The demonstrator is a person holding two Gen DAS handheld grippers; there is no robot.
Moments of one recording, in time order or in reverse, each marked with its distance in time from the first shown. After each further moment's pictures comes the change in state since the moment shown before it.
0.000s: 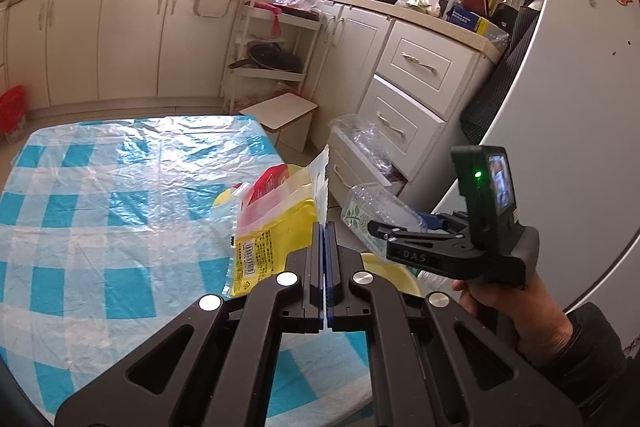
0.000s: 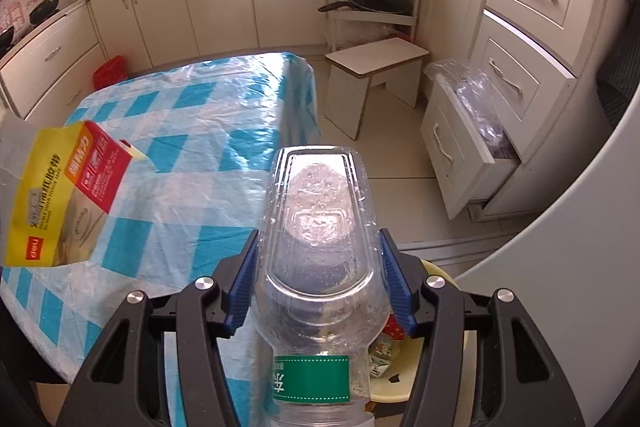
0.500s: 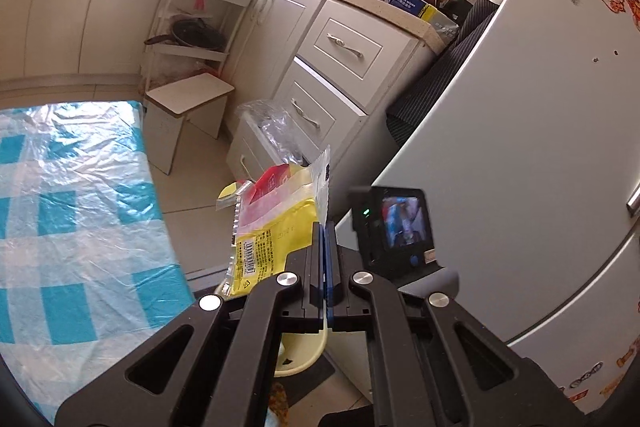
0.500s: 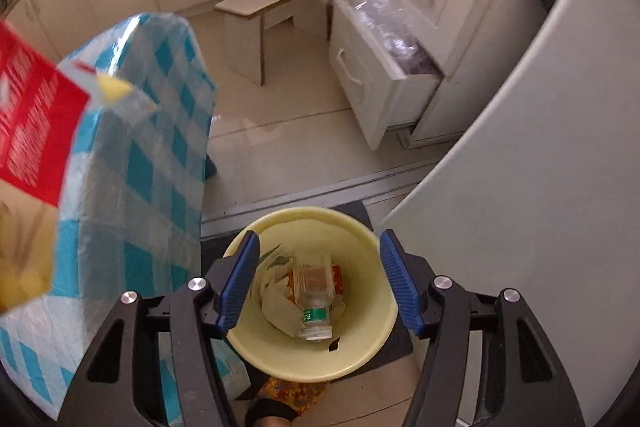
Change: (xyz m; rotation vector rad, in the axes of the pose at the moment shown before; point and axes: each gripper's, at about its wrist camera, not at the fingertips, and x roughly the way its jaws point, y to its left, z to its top) left arm 0.096 -0.096 0.025 -0.060 0.079 -0.260; right arm 0.034 -0.107 -0.014 0.231 0.162 -0.201
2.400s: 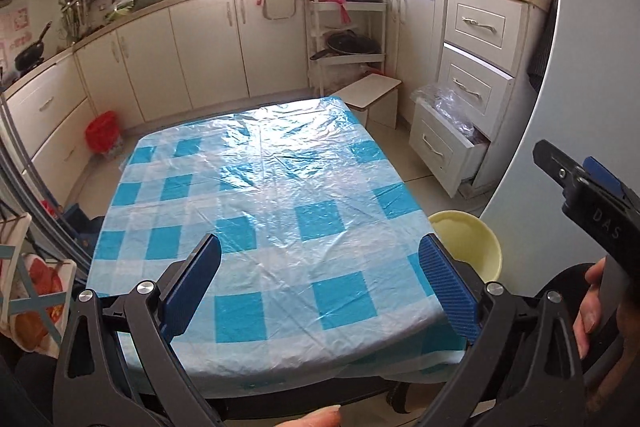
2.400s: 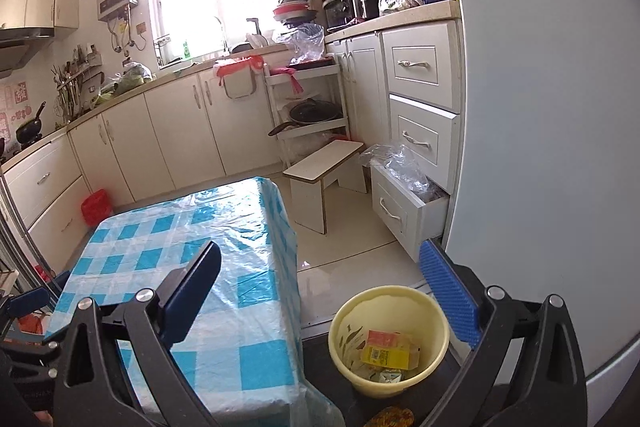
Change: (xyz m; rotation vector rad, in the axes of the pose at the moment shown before) left arm -0.160 0.017 -0.068 0.141 -0.023 0.703; right arm -0.205 0.050 -0.116 0.100 -0.595 0.188
